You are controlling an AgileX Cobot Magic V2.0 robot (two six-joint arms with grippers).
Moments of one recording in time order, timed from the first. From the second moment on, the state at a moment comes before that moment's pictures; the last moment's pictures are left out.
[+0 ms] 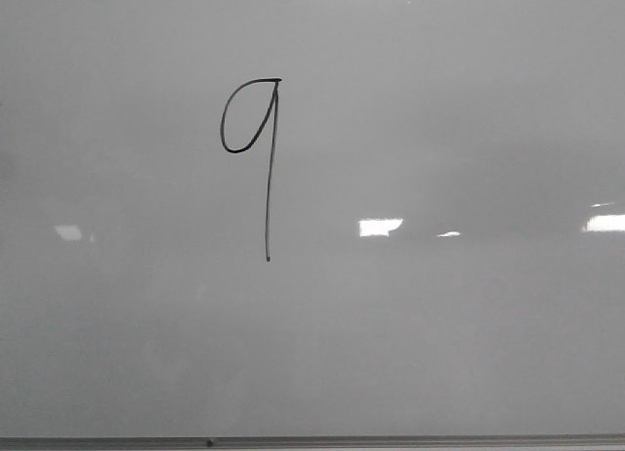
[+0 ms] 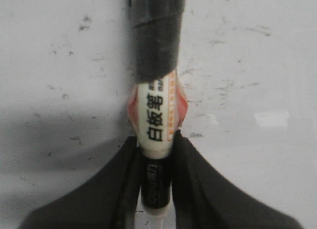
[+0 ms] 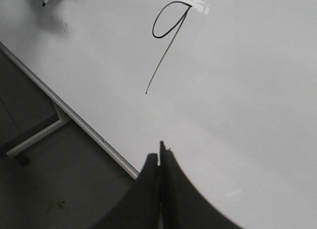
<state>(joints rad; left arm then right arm) 0.05 1.42 -0.73 -0.56 0.09 0.68 0.25 0.57 -0.49 0.76 0.58 -0.89</state>
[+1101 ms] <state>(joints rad) 0.05 1.05 -0.67 -0.56 0.19 0.68 0.25 0.57 -0.49 0.76 0.58 -0.89</state>
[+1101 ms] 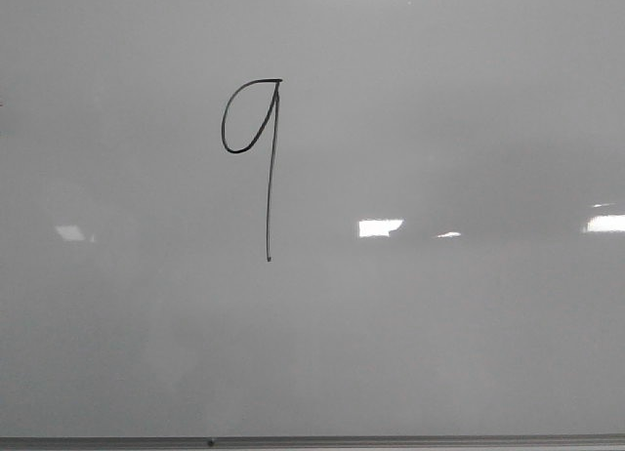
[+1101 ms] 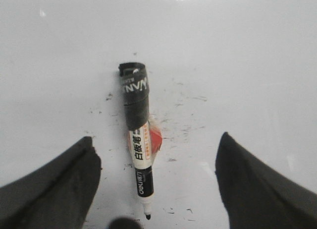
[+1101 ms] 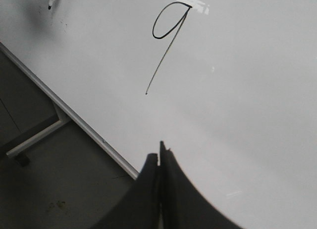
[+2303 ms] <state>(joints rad) 0.05 0.48 -0.43 -0.53 0.24 0.66 0.25 0.57 -0.49 0.76 0.57 -0.89</state>
